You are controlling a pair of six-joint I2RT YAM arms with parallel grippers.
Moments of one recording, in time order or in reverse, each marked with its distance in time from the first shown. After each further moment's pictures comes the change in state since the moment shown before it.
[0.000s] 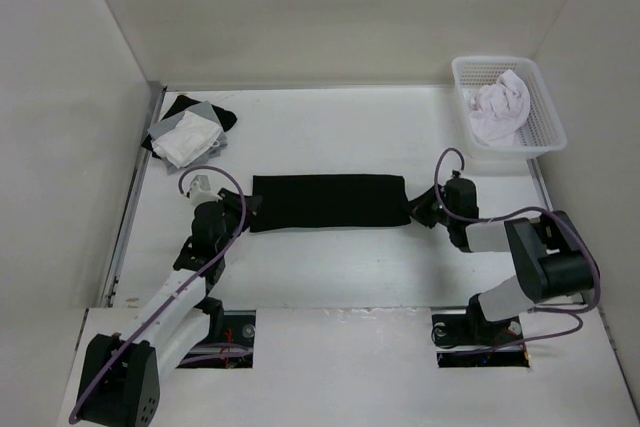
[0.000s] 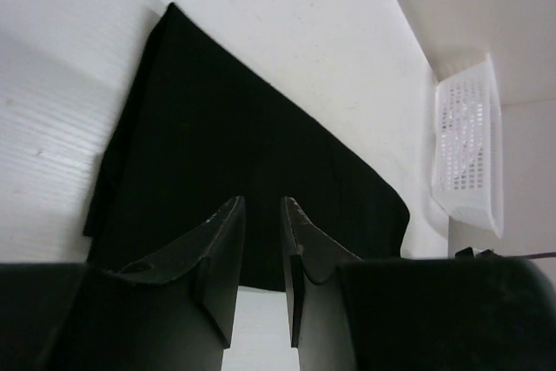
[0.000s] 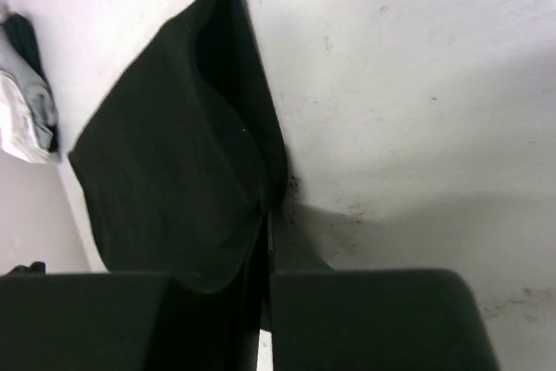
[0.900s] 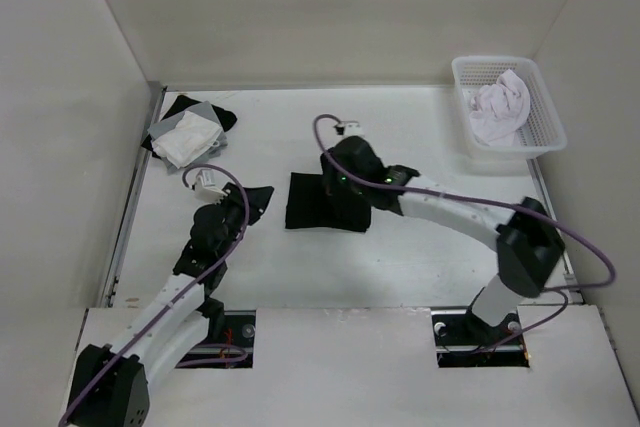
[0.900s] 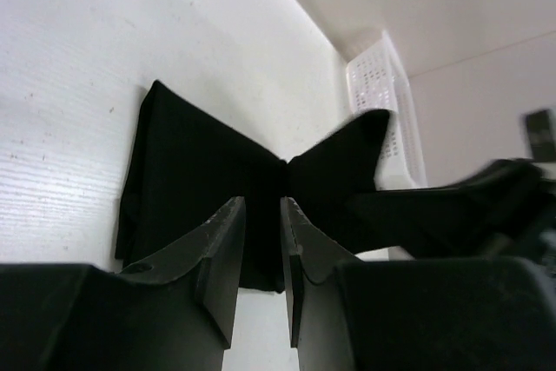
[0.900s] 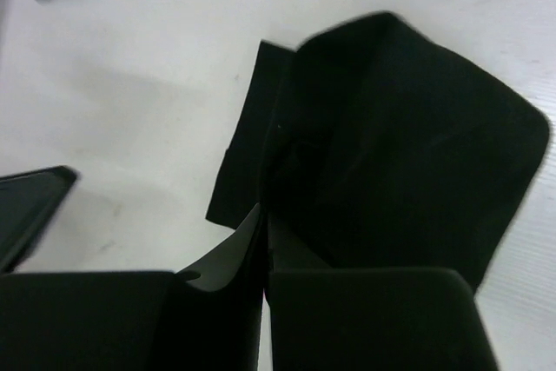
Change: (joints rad) left arm -0.121 -0.048 0.022 0.122 0.014 -0.019; right arm 0.636 0.044 0.785 -0.704 0.465 -0.362
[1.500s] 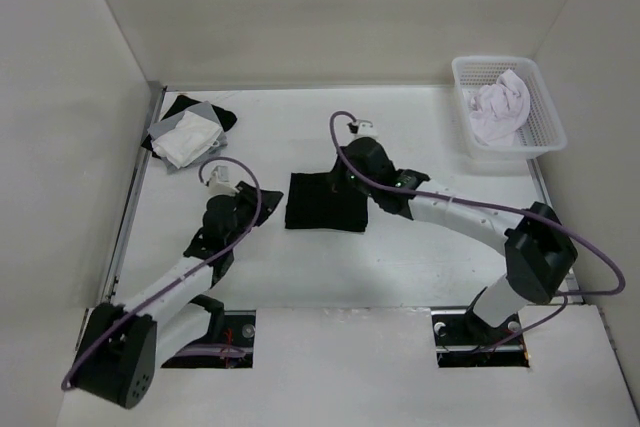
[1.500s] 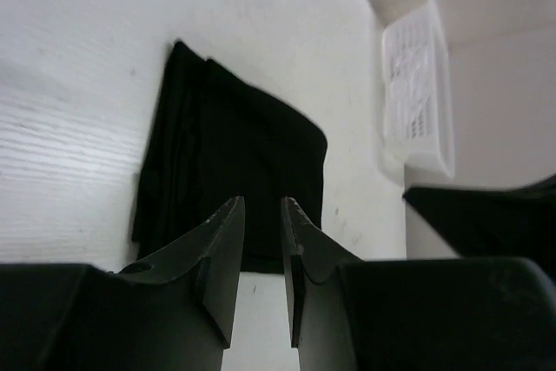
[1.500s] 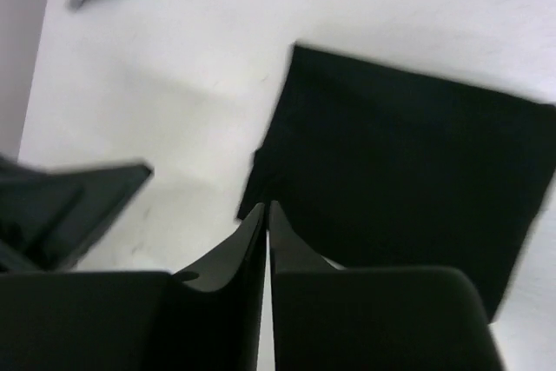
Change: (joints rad) left arm 0.038 0.151 0.018 0.032 0.074 -0.016; right arm 0.029 0.027 0.004 0.040 -0.011 0.060
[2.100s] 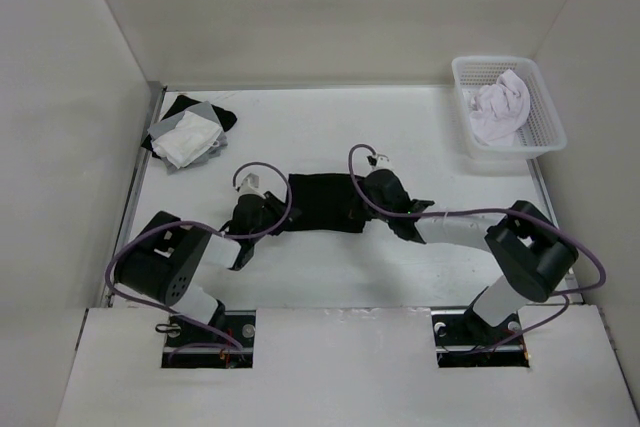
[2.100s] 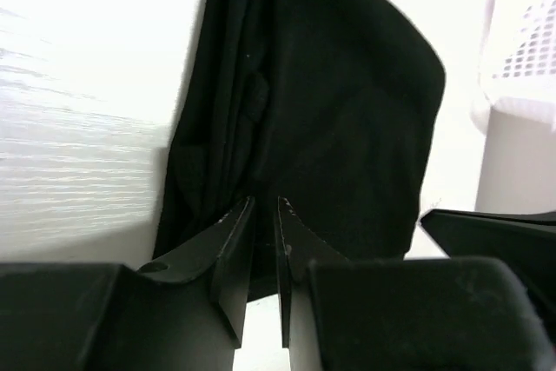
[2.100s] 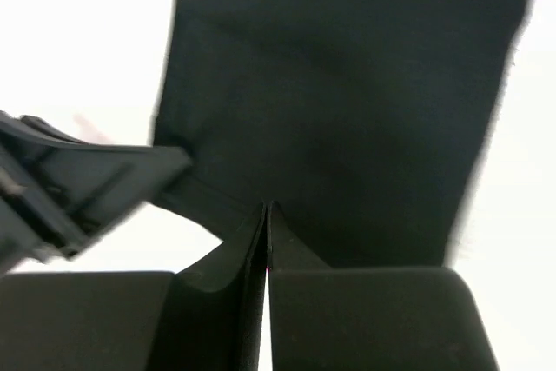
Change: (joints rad) left arm -0.140 0.627 0.056 0.318 0.028 -0.007; right arm -0.101 -0.005 -0.402 0.373 -0.107 0.098
